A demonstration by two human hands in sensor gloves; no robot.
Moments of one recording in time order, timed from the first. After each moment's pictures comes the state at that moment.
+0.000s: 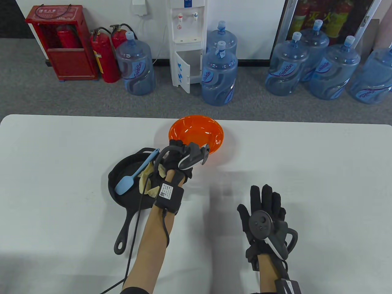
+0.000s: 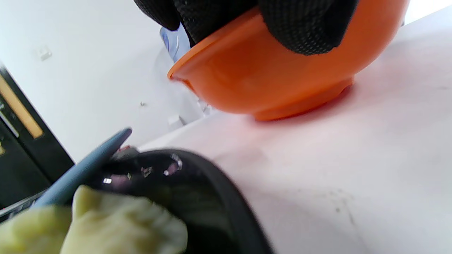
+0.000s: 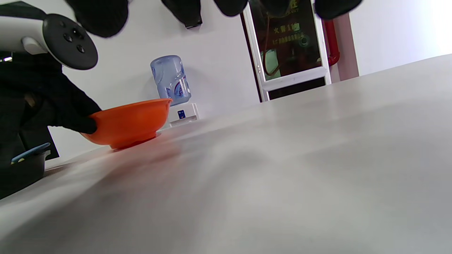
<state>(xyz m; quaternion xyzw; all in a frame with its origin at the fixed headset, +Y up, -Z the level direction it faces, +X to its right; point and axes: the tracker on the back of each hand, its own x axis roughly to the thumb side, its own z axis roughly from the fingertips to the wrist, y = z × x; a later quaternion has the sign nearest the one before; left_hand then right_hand) -0.054 -0.725 -0.492 0.01 -0.05 -0.21 0.98 0.171 -0.729 -0.268 -0.06 -0.07 0.99 0.13</state>
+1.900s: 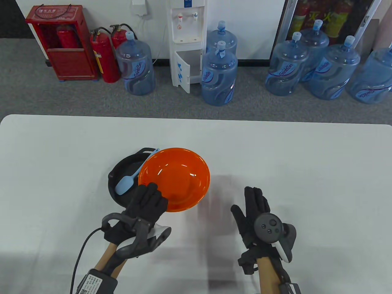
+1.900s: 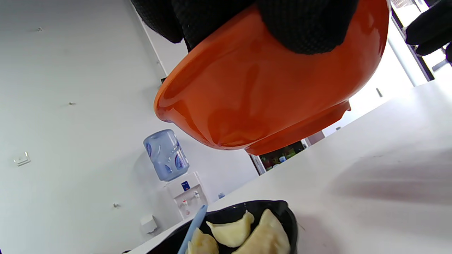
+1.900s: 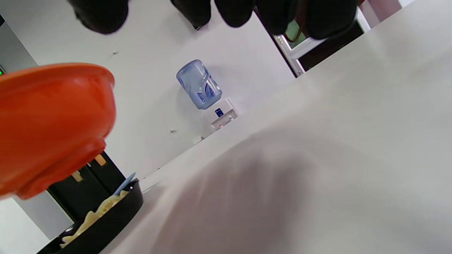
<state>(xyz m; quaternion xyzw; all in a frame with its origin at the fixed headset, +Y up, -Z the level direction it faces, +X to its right) -0.157 -0.674 -0.248 0.21 -0.19 -0.19 0.94 0.163 -0.725 -0.261 0.00 -0.06 0.95 0.31</state>
